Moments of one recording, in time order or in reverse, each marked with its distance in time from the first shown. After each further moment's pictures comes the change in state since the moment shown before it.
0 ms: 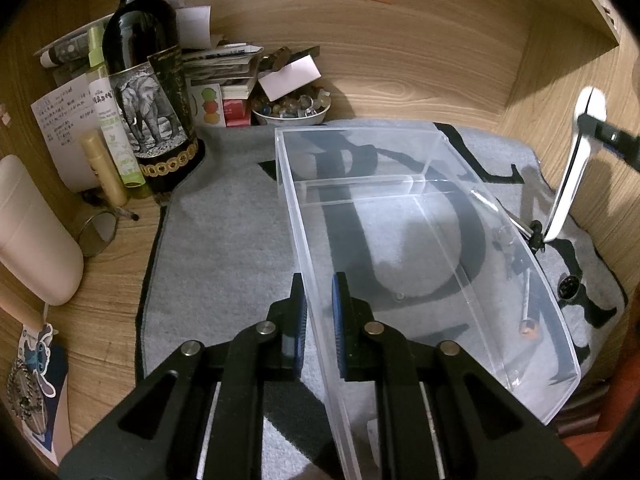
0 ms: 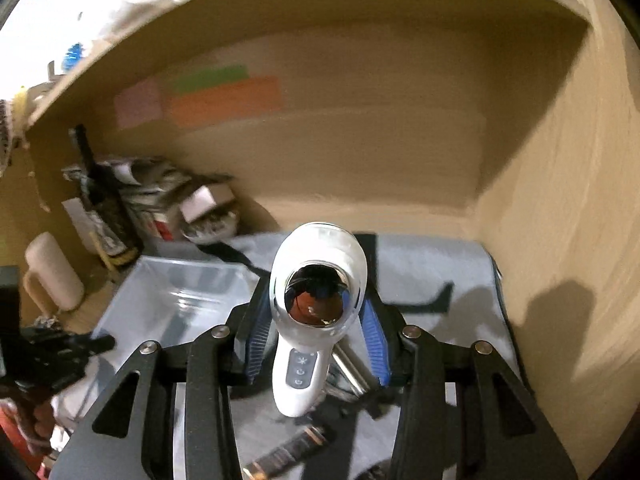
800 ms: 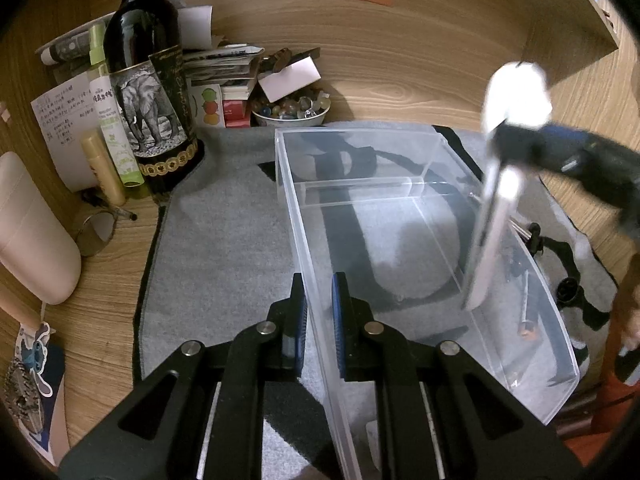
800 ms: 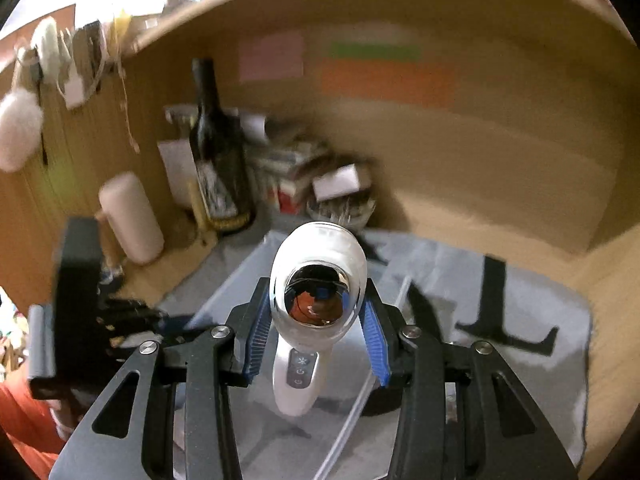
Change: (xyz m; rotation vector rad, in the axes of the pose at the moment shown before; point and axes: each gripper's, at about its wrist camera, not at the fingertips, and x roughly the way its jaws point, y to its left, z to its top) left arm 0.001 0.000 -0.001 -0.003 -0.008 -0.007; right arm 0.040 0.104 -0.005 -0.229 0.094 0.267
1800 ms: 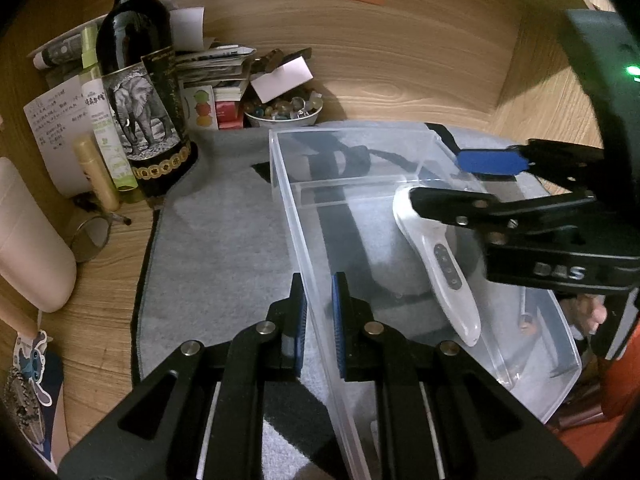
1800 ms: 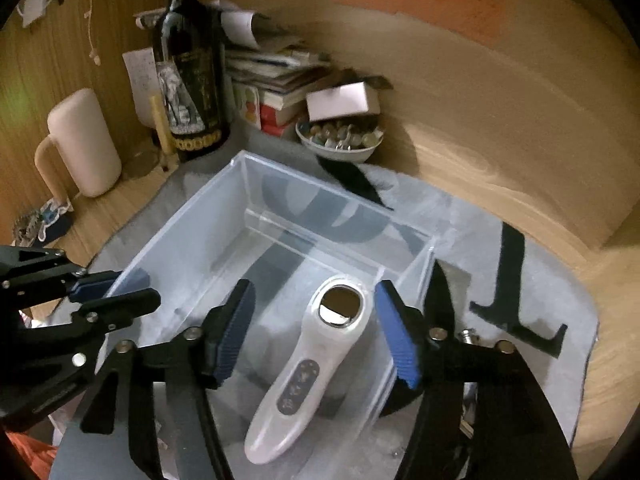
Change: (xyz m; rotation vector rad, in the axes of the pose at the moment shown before) left arm 0.000 0.004 -0.002 0.023 -0.007 -0.029; right arm 0.061 -0.002 -0.008 -0.086 0.226 -0.067
